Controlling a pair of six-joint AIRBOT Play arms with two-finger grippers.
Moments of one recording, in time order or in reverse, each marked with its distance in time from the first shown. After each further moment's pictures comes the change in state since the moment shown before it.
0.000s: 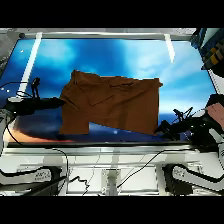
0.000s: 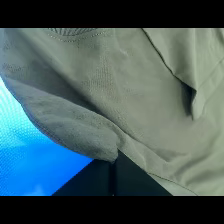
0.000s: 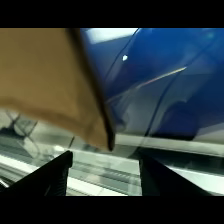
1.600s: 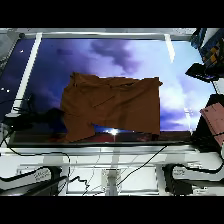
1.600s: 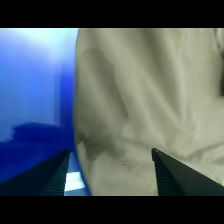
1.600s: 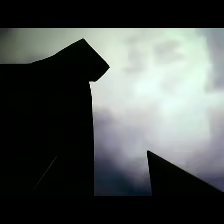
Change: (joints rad) left arm 0.112 0.059 -0.223 -0.008 0.039 -0.056; right arm 0.027 -0.138 1.002 -0.240 -0.054 0.027
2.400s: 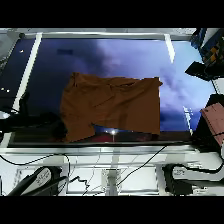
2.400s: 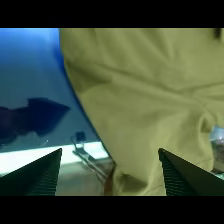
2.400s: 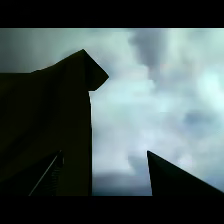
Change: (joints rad) left arm 0.032 0.312 -0.014 0.328 -0.211 -0.248; right arm 0.008 -0.002 0.000 -0.010 -0.025 0.000
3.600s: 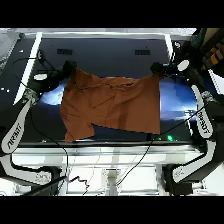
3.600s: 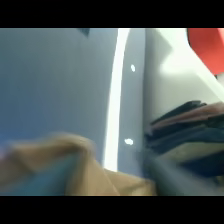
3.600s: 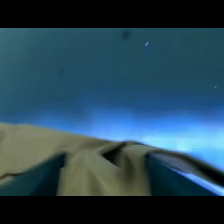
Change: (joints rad) left arm -0.529 -0.536 0.621 -0.750 0.793 0.054; right arm 0.298 -0.320 0.001 0.161 -0.507 -0.021
